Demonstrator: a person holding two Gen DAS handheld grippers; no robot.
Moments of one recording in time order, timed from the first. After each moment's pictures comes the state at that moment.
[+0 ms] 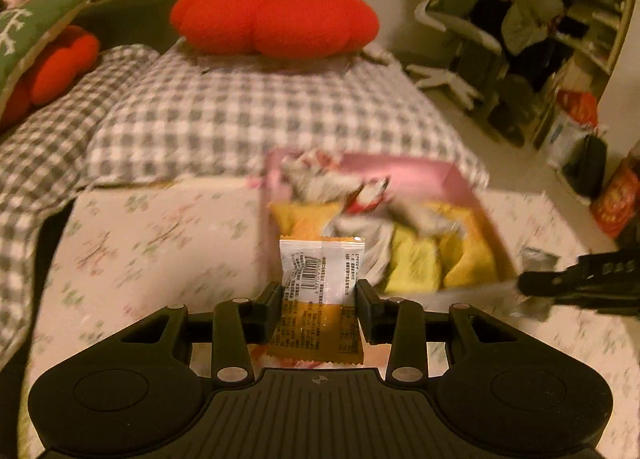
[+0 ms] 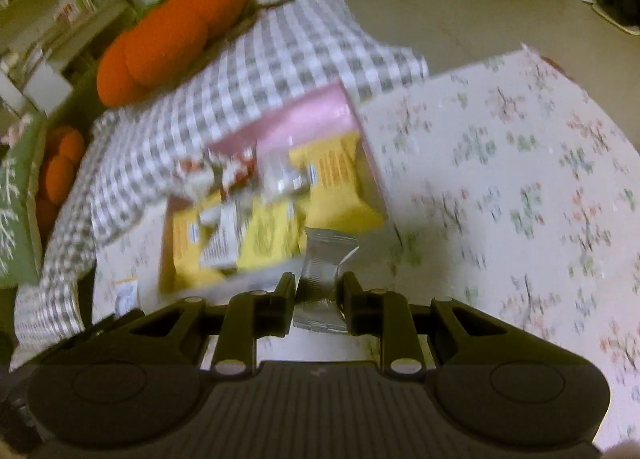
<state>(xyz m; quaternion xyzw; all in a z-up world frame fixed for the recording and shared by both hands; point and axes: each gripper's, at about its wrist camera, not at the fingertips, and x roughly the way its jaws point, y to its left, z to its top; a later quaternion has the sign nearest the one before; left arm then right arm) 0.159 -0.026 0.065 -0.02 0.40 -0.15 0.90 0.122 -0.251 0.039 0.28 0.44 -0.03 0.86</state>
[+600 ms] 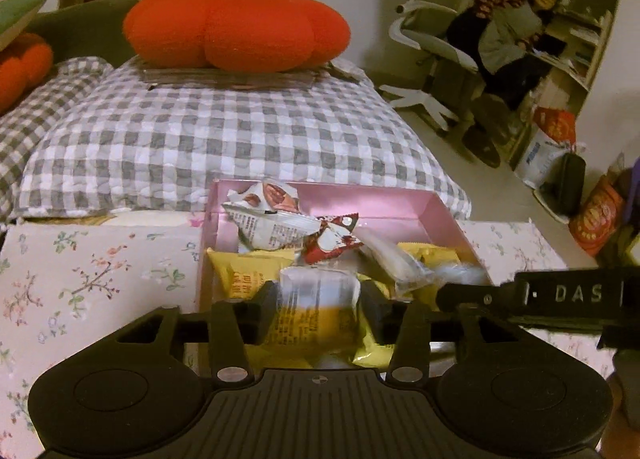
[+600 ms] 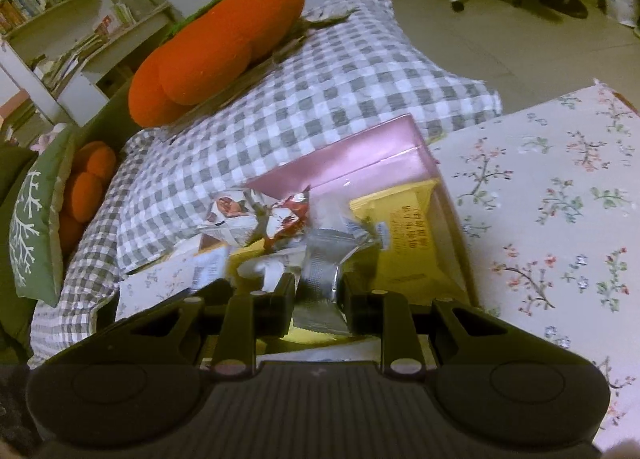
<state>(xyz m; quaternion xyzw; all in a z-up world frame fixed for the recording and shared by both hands) 0.201 -0.055 0.039 -0.03 0.37 -0.19 0.91 0.166 -0.229 0.027 0.27 0.40 0.02 0.88</state>
